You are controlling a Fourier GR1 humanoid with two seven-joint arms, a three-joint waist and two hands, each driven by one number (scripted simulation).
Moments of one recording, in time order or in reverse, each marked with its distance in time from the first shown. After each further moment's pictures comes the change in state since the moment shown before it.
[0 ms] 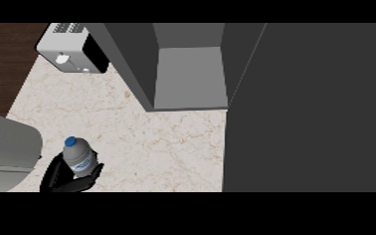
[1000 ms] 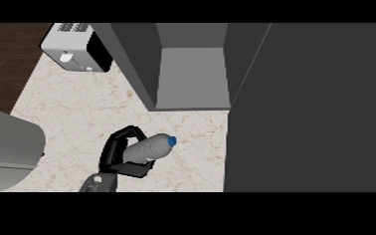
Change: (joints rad) left arm -0.115 -0.202 -0.222 -0.045 -0.008 0.260 -0.069; right arm 0.031 -0.069 0.007 0.001 0.006 -0.067 -0.046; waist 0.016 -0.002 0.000
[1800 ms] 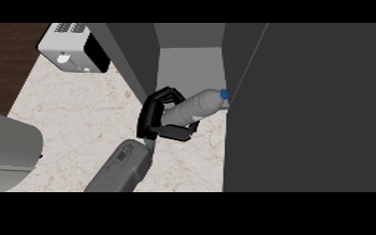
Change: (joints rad) left arm -0.194 -0.016 -0.431 -0.279 0.361 0.394 0.417; right arm -0.005 -0.040 -0.037 0.004 -0.010 -0.018 -0.036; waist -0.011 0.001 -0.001
